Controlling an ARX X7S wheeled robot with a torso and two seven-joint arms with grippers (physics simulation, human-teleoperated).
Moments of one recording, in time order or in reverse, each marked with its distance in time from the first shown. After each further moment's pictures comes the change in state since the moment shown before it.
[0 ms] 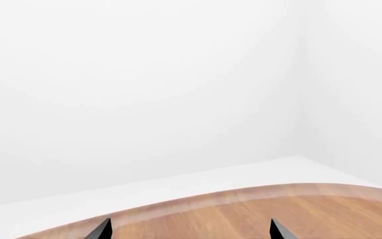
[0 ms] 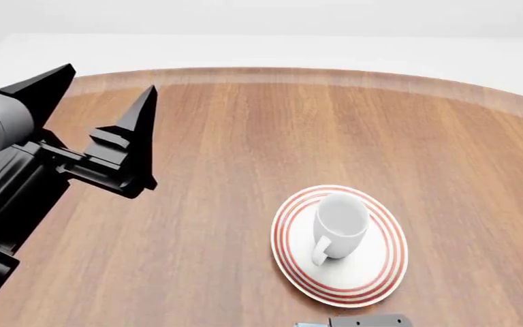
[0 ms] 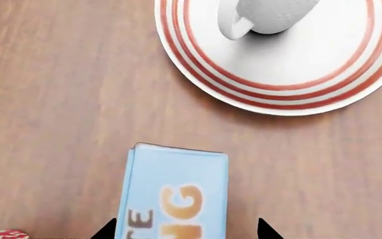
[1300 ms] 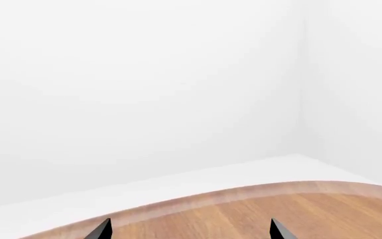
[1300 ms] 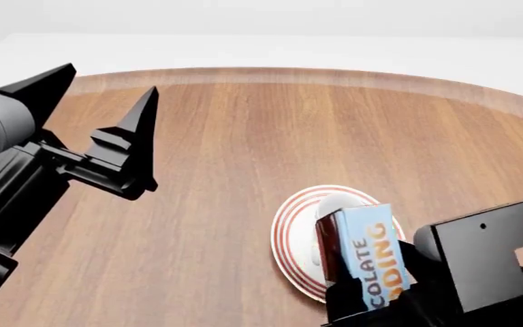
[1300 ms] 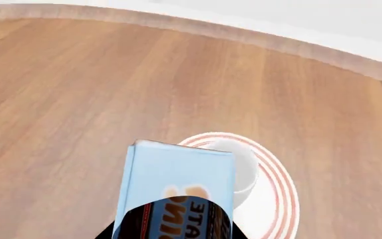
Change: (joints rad) left arm -0.002 -0.001 -0.016 0.010 -0.007 -0.023 -0.001; right arm 0.549 0.222 0.490 -0.324 0.734 0.295 0.215
